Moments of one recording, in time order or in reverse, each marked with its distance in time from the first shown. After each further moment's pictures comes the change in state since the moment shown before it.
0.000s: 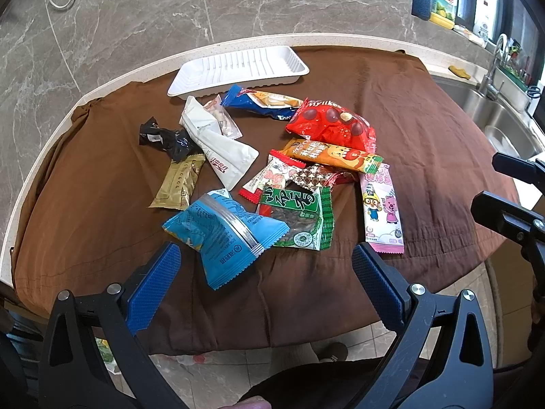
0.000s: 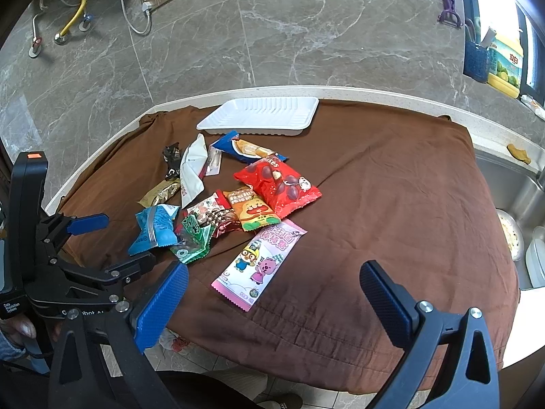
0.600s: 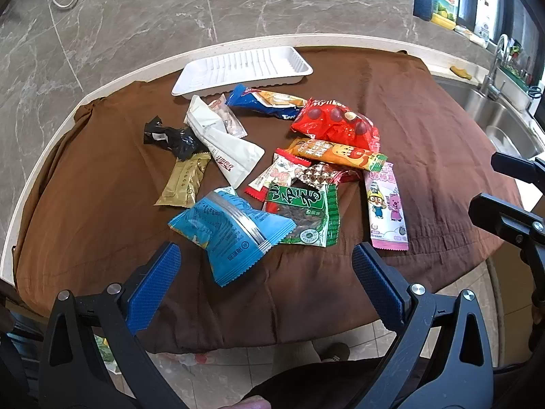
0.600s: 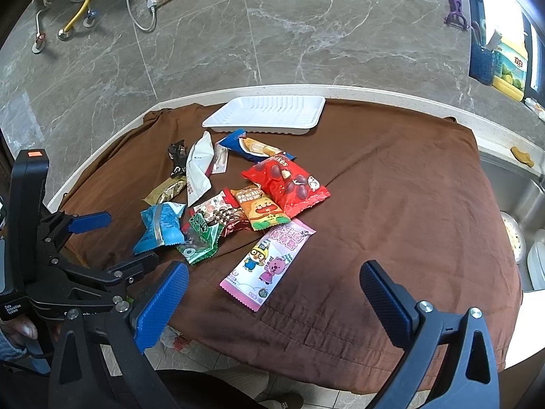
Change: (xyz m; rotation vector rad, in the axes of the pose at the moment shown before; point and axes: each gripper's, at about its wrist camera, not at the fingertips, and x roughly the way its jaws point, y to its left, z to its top) left arm -0.005 0.007 -0.004 0.000 -0.001 0.010; right arm 0.003 0.010 0.001 -0.010 0.012 0.011
